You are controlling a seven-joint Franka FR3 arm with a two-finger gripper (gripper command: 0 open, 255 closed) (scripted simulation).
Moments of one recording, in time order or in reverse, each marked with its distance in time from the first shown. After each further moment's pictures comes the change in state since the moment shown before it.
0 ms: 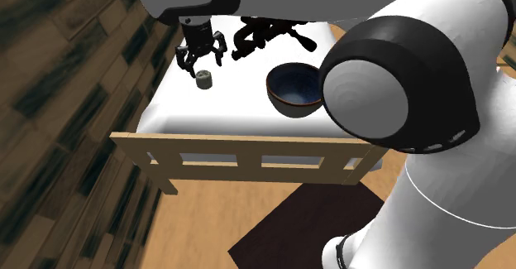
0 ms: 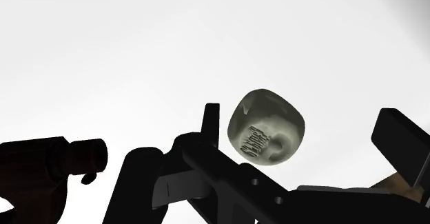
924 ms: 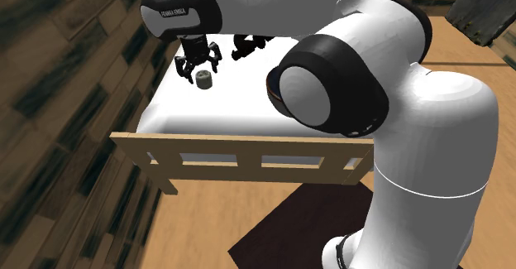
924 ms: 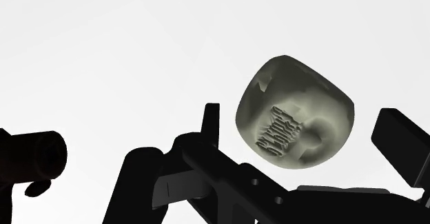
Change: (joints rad) arm 0.006 0.197 -0.007 0.144 -0.018 0.046 0.016
